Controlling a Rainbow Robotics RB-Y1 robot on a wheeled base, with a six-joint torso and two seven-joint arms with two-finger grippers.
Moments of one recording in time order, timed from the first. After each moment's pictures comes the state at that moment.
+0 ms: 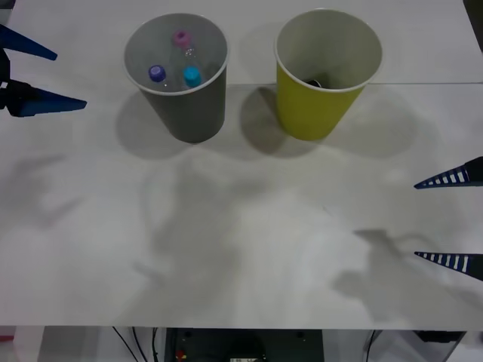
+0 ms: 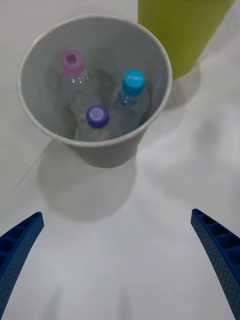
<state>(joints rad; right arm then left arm) 0.26 -1.13 -0.26 -2.01 1.31 -1.13 -0.09 -0.49 1.13 0.16 -1.79 -1.59 -1.41 0.90</state>
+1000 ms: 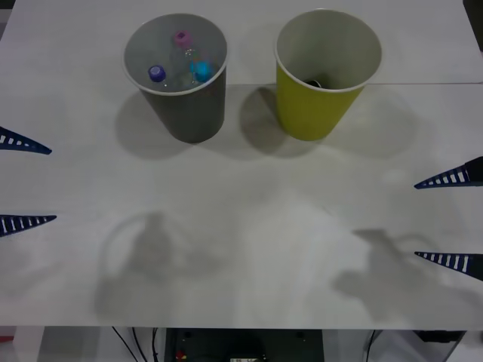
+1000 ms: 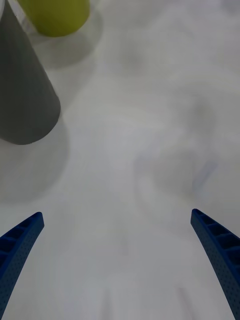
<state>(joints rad) 0.26 -1.13 -0.26 -2.01 1.31 -1.13 -0.09 0.02 0.96 0.46 -1.93 -1.49 -1.51 0.25</state>
